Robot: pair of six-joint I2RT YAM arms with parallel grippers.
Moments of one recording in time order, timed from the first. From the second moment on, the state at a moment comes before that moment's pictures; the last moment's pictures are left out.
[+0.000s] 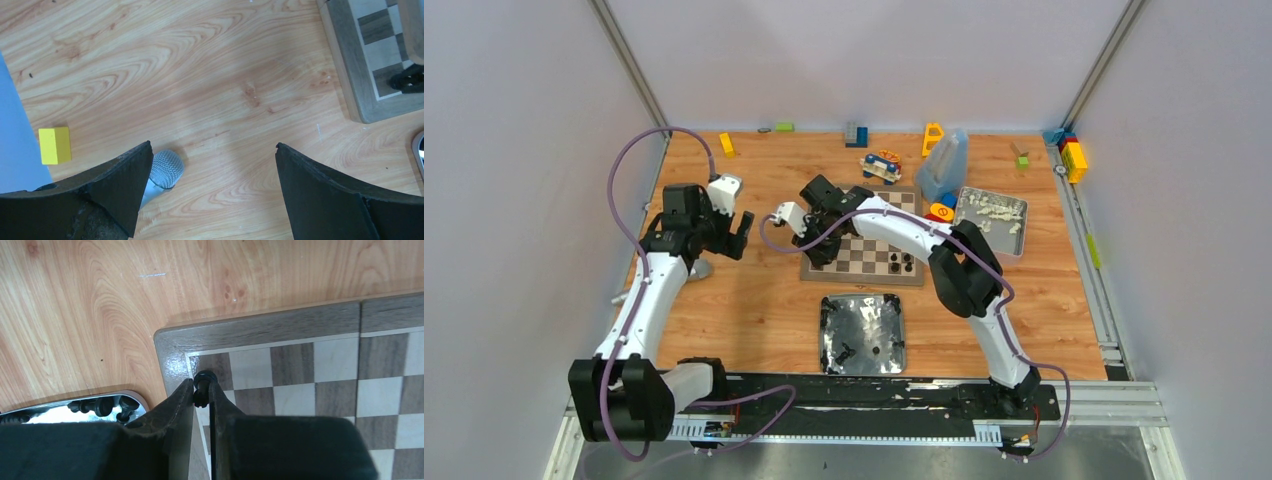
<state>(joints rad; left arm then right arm) 0.00 1.13 0.91 -0.54 0.20 0.35 0.84 2.21 1.87 -0.74 -0.35 -0.41</state>
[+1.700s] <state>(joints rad) 0.04 1.12 0.91 -0.54 0.20 0.35 0.84 1.76 1.47 -0.70 -0.33 -0.41</state>
